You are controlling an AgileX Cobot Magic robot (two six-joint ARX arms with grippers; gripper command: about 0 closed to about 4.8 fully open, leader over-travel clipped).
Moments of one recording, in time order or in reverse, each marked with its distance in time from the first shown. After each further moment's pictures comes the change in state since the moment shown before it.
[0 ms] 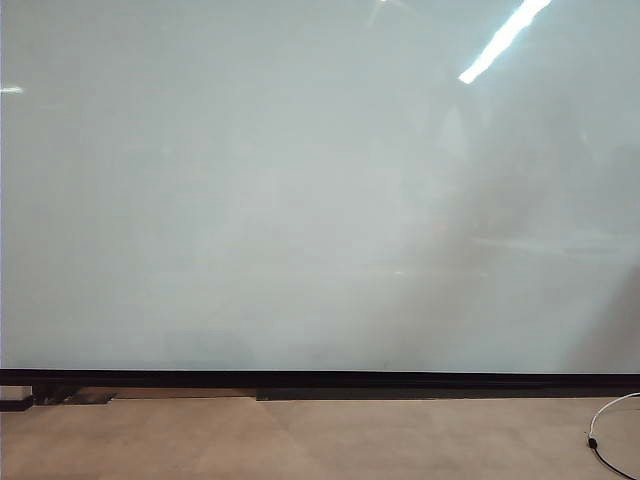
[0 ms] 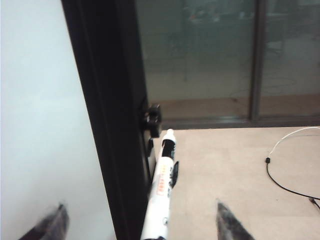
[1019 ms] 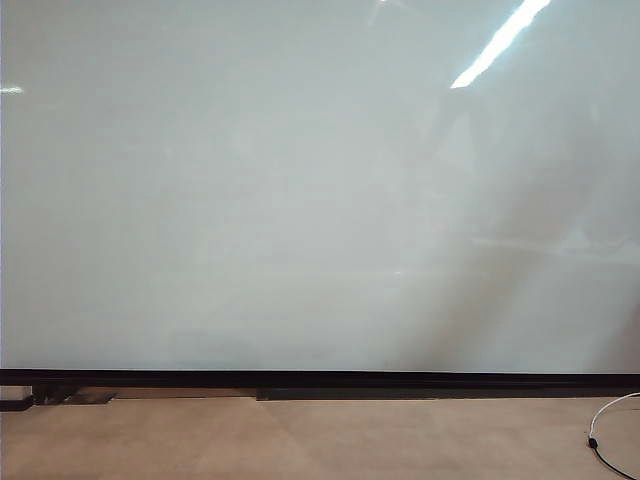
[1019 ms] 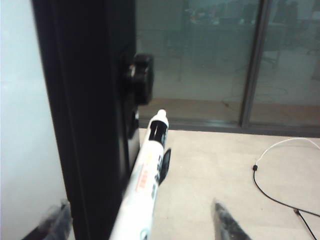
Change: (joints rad) left arm 0.000 0.000 0.000 -0.008 0.033 0.029; right arm 0.071 0.211 0.115 0.114 0.096 -0.079
